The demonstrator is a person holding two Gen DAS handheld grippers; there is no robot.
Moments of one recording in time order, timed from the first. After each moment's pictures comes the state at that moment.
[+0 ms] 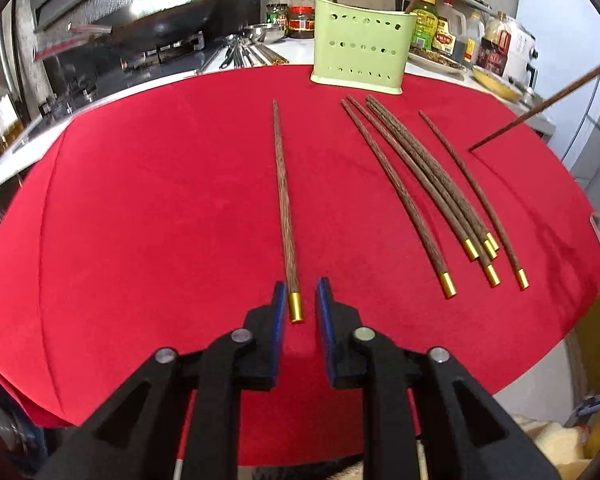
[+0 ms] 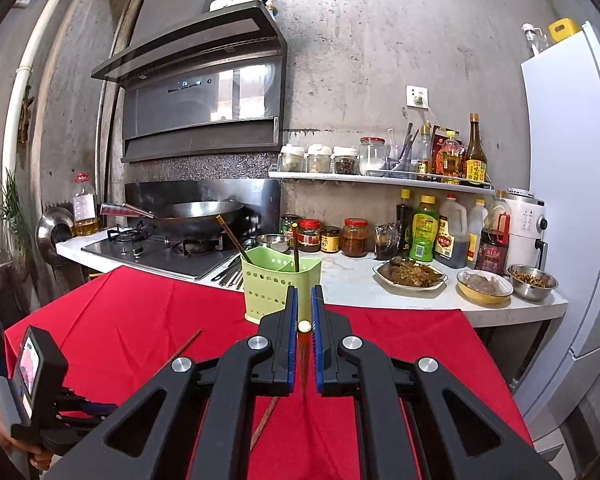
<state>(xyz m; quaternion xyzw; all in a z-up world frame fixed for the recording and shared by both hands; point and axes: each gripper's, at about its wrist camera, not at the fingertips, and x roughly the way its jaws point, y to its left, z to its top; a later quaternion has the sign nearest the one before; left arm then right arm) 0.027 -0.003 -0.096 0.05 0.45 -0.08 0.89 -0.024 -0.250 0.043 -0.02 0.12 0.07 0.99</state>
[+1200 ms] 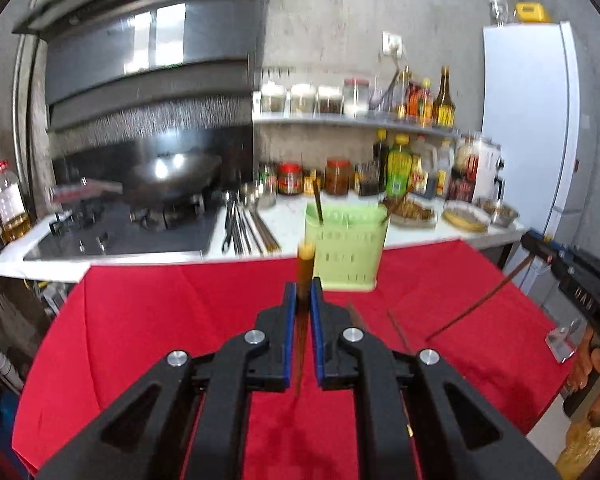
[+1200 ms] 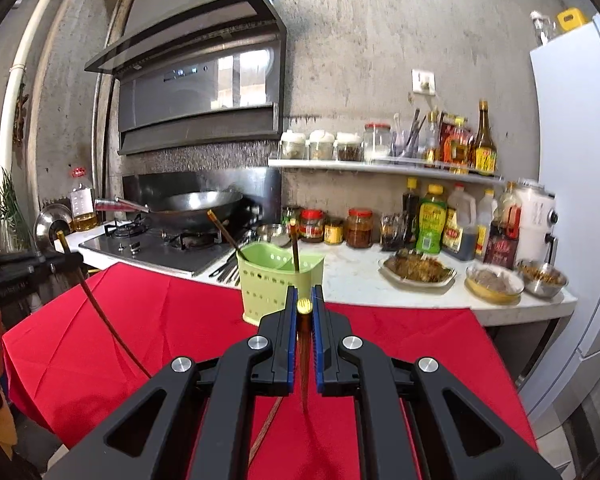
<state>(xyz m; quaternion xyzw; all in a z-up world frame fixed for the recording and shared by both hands) 0.048 0.003 0.057 0.03 0.25 -0.11 0.96 0.023 -0.251 0.036 -0.01 0.16 0.08 0.98</state>
